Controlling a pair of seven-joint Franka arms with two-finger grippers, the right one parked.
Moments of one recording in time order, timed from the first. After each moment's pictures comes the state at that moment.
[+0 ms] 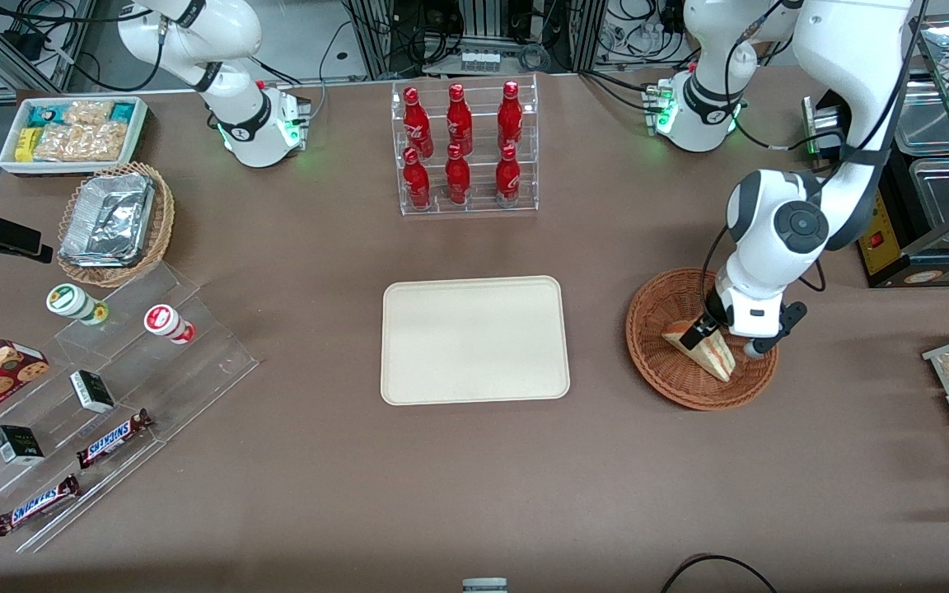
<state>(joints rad) -0.07 0.23 -0.12 -2.27 0.03 2.60 -0.90</state>
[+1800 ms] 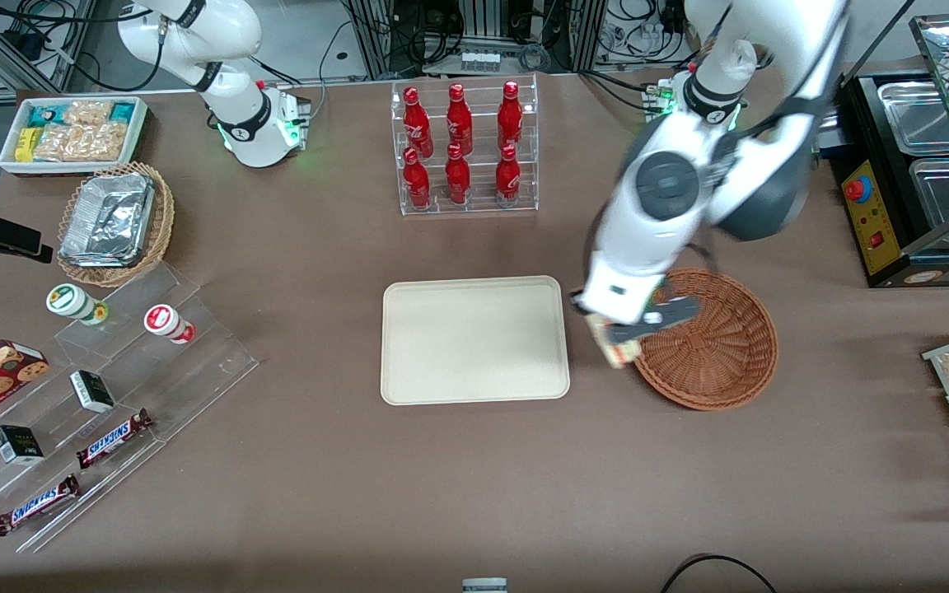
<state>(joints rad) -0.46 0.37 -0.15 -1.61 0.05 1.95 -0.90</state>
